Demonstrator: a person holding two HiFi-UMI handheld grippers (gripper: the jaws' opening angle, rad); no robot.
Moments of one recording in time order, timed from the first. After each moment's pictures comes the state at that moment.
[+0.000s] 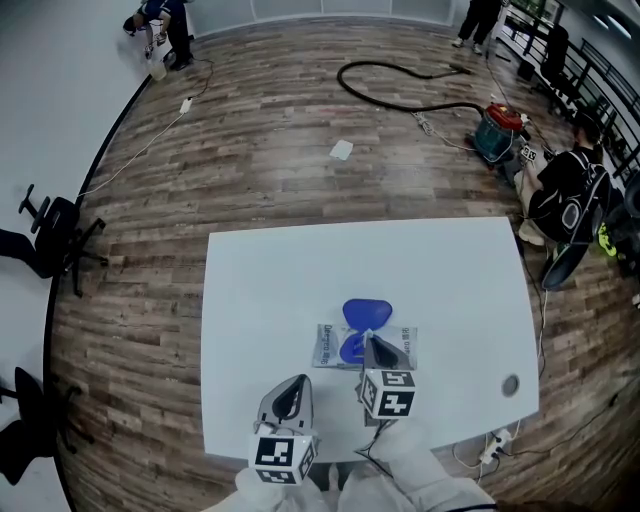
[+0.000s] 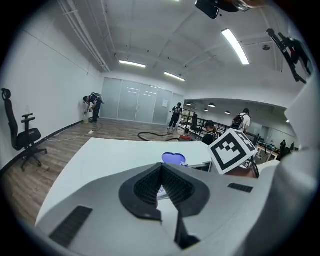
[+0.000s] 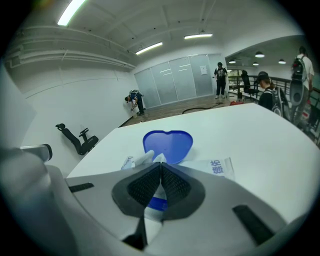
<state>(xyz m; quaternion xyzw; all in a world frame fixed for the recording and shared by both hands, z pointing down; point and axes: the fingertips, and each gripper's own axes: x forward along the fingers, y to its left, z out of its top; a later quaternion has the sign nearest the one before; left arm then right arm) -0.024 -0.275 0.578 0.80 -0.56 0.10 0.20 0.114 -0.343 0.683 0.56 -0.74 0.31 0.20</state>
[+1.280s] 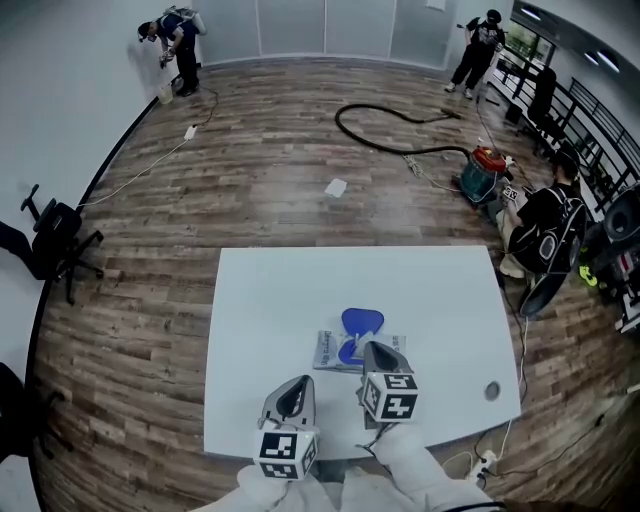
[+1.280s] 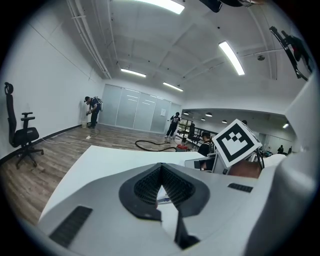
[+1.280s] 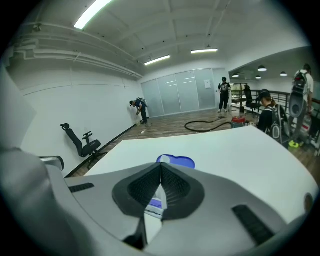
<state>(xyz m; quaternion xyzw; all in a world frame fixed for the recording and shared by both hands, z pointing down) -0.023 -0.260 0.542 0.81 -0.56 0.04 0.18 0.114 -0.336 0.608 0.57 -0.77 0.25 0.17</state>
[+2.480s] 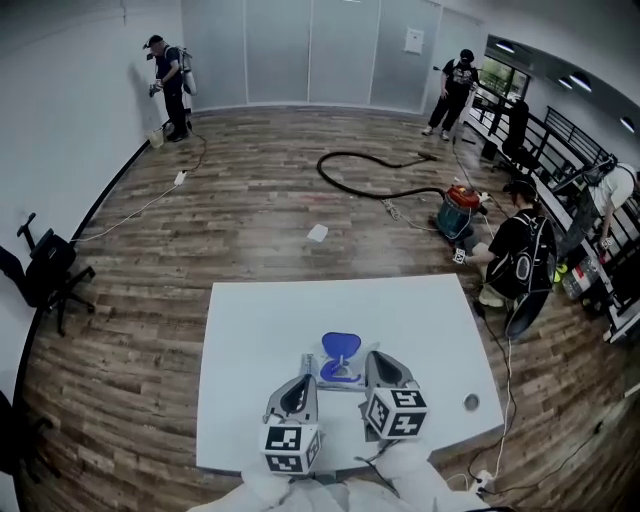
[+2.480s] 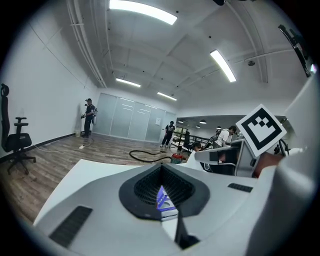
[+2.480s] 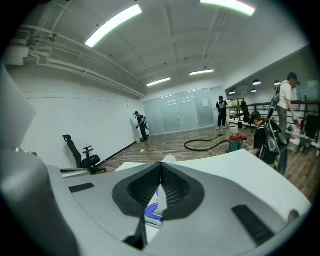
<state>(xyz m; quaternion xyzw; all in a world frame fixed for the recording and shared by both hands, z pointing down) 0.014 -0.275 0.497 0.83 -0.54 0.00 0.14 0.150 -0.317 0.510 0.59 -0.78 0.18 0.09</state>
